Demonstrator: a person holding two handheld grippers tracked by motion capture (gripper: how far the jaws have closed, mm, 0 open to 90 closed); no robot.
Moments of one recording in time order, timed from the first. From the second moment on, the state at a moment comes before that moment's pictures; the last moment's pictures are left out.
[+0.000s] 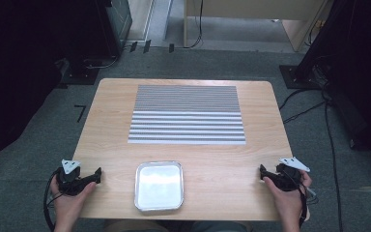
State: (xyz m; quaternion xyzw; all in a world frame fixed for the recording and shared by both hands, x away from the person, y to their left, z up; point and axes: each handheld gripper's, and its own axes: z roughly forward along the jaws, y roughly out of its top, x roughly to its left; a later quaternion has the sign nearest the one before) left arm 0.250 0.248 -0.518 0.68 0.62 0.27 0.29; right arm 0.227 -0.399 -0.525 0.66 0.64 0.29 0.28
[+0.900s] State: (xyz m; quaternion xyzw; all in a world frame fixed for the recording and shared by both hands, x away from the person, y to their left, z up) left arm 0.243 0.232 -0.504 0.66 0.63 0.27 0.31; right arm 0.225 -0.393 -0.517 0.68 0.60 0.29 0.29
